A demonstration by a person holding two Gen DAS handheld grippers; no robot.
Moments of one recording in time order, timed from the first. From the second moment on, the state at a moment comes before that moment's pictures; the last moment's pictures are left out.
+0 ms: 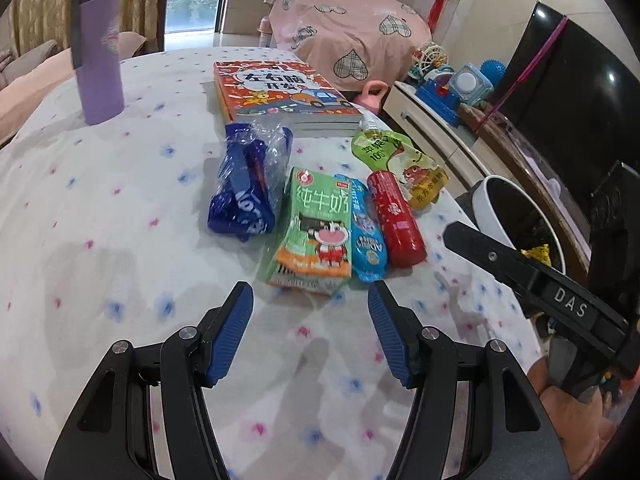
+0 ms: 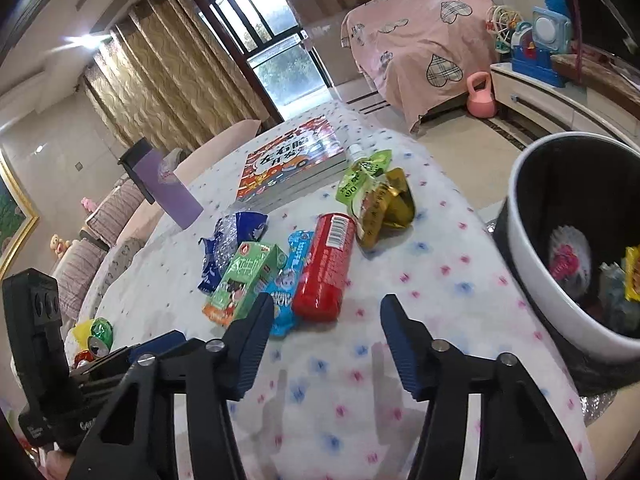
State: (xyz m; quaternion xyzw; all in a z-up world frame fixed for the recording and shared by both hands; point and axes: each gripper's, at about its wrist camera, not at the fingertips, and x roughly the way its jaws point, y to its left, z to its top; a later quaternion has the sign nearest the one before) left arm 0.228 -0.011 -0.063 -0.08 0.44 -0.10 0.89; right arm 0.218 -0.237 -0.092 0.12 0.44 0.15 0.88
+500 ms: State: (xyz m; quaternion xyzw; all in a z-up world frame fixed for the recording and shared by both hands) left arm 0.258 -0.020 -0.076 -0.08 0.45 -0.11 0.88; right arm 0.269 -0.218 -0.128 0.11 0.48 0.16 0.85
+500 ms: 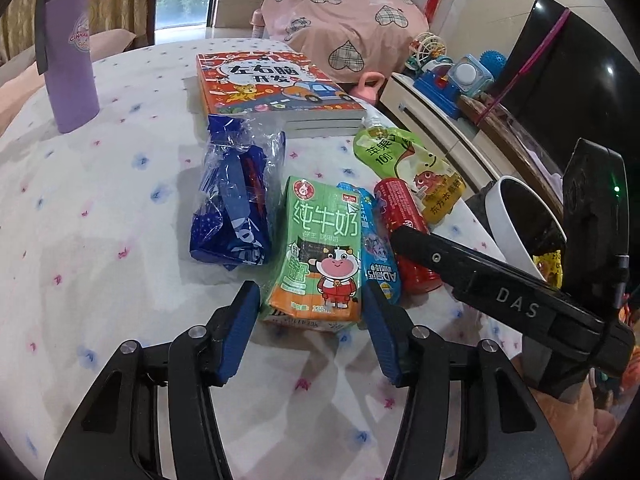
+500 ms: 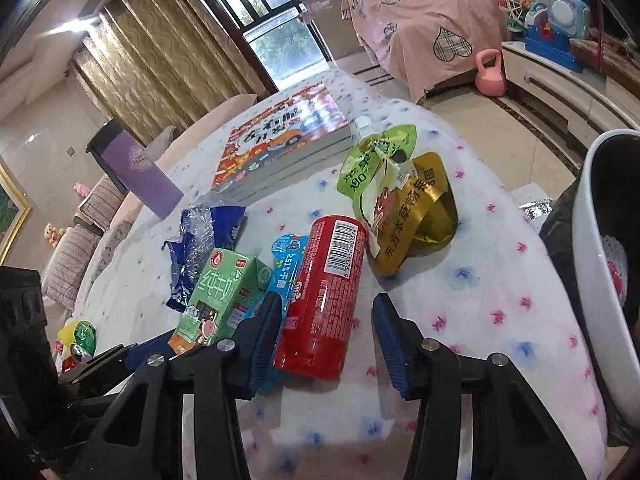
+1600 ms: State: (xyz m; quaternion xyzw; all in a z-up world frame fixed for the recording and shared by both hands) left arm 0.209 -0.029 -0.082 -0.04 0.47 -0.10 0.88; right arm 0.214 -0.242 -0.119 0.05 0.48 0.13 0.87
